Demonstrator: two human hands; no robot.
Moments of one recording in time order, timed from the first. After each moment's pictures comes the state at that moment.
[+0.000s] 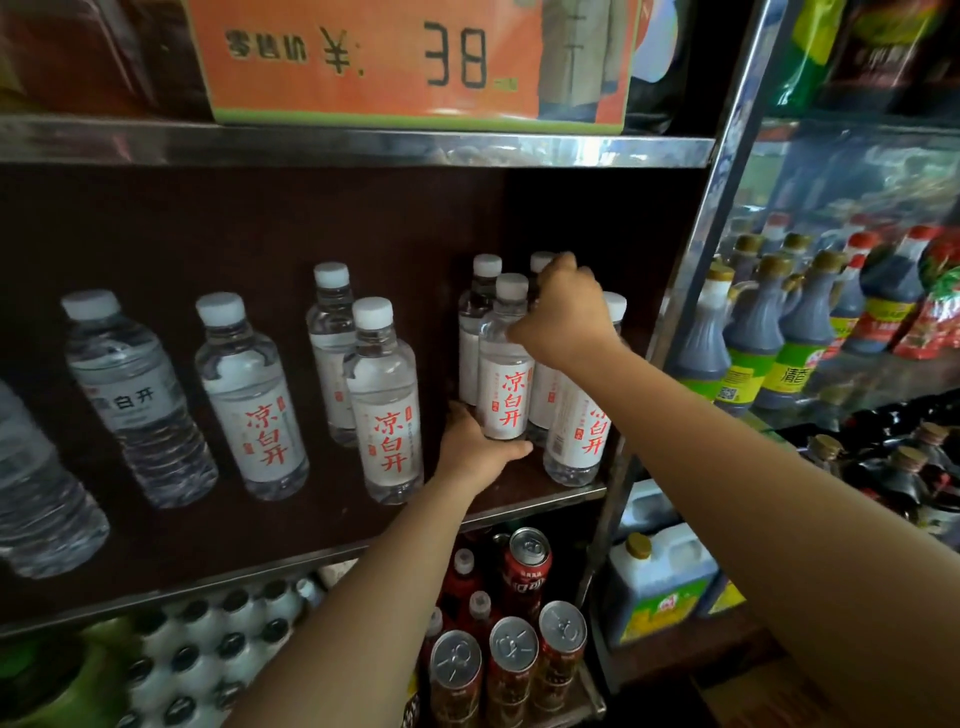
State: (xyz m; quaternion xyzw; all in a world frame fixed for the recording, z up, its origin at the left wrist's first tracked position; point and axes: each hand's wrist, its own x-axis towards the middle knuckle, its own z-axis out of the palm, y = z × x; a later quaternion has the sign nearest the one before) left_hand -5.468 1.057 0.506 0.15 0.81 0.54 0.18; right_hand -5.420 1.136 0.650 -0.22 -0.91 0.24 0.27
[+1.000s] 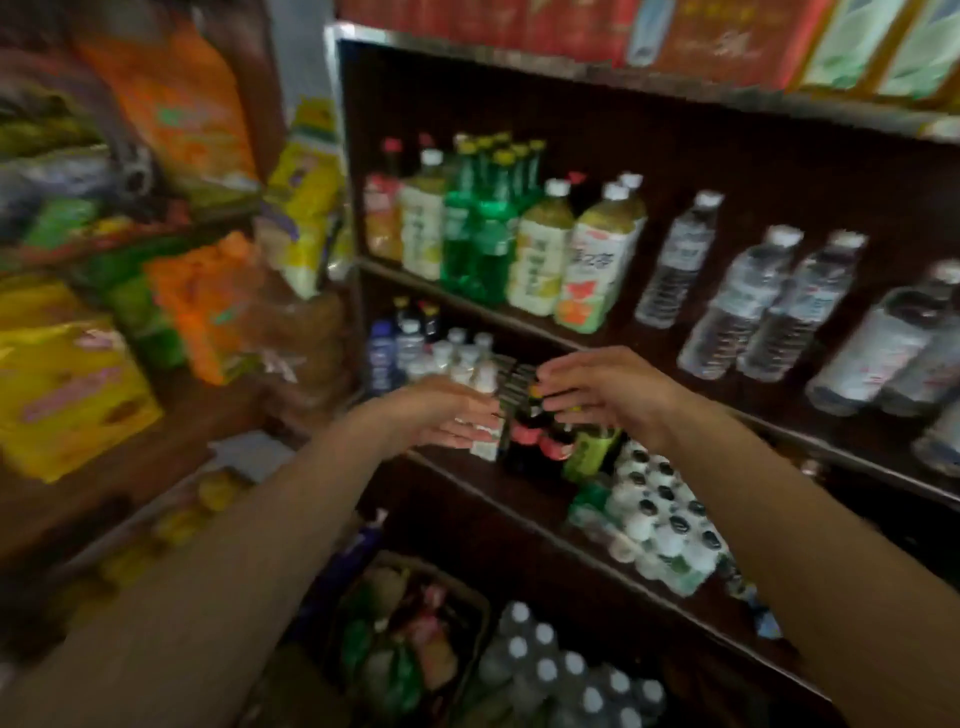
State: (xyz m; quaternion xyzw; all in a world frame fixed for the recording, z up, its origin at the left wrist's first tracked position) left_hand -5.271 0.400 0.525 -0.10 0.72 0.66 0.18; right_hand -5.304 0.602 0.587 0.09 -0.80 0.54 -0.24
